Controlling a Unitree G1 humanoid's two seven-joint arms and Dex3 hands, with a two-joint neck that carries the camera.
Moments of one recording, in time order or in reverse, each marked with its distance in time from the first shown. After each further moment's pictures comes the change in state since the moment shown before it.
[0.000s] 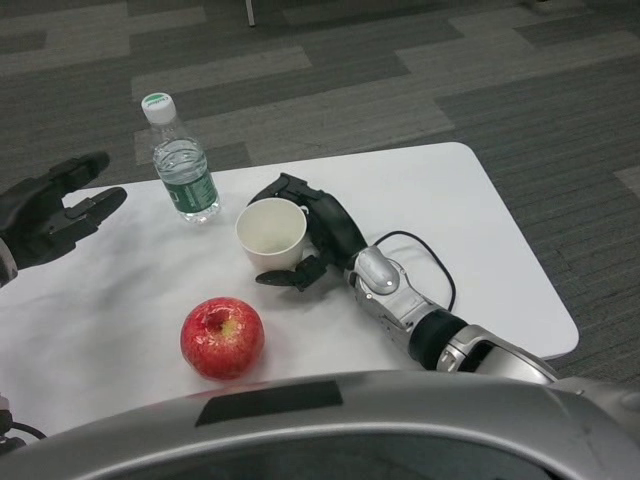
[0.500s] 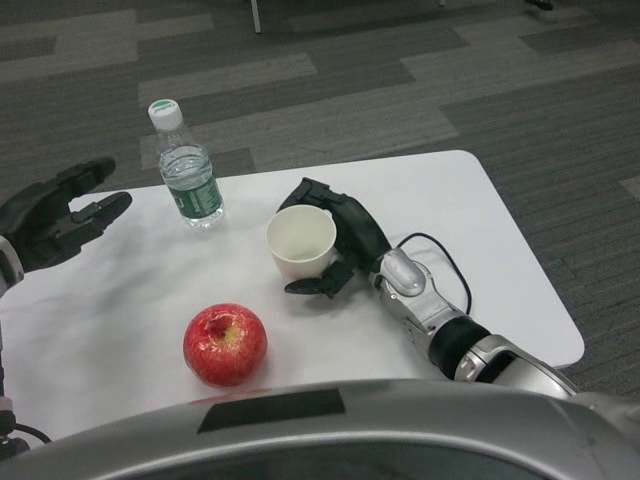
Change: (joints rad) left arm -0.014 -0.003 0.000 0.028 0.003 -0.008 0.001; right arm 0.031 -0.052 -0.103 -0.043 -0.003 0.002 0.099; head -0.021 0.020
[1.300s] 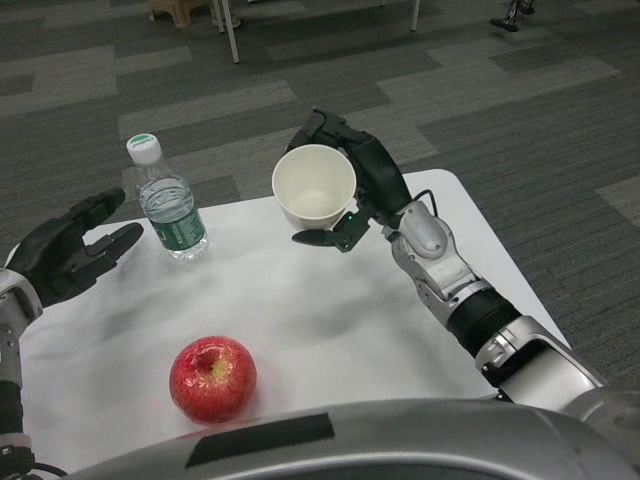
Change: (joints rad) left arm -0.029 -0.100 -0.009 0.081 0.026 -0.111 0.005; right arm -0.056 -0.129 -0.157 -0.323 -0.010 0.024 -0.037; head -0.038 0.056
